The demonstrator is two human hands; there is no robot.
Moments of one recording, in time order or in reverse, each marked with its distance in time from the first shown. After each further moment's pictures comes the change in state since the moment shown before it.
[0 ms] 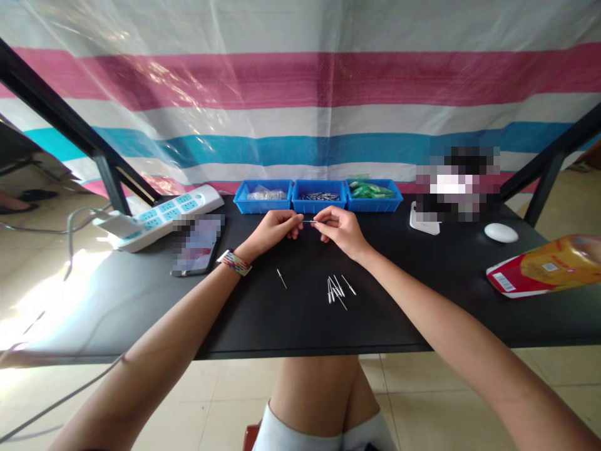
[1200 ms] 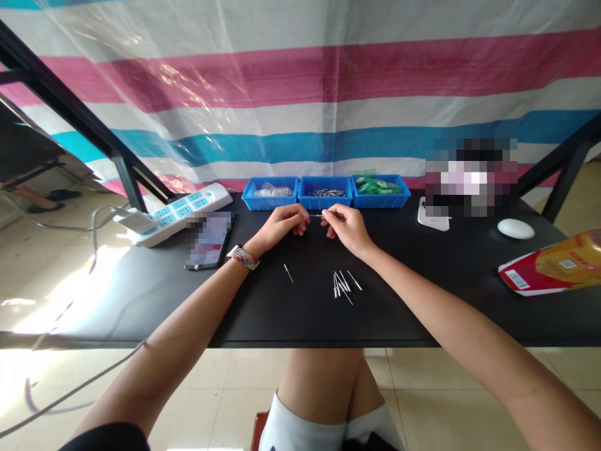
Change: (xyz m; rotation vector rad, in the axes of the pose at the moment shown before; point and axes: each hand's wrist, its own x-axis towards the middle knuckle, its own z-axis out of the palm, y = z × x) left_hand -0.003 0.004 0.000 -0.086 -0.046 0.023; right_hand 0.001 0.011 0.001 -0.115 0.075 -0.046
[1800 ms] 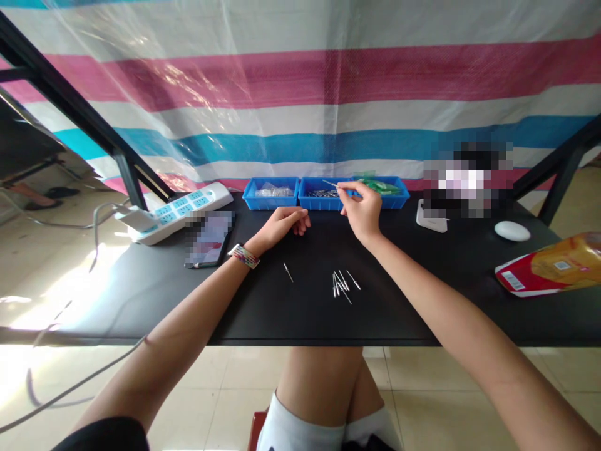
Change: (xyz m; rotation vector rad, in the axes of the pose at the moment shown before) left_hand 0.003 -0.005 0.000 0.031 -0.006 -0.034; right_hand 0.031 -0.008 -0.017 -0.162 0.340 -0.235
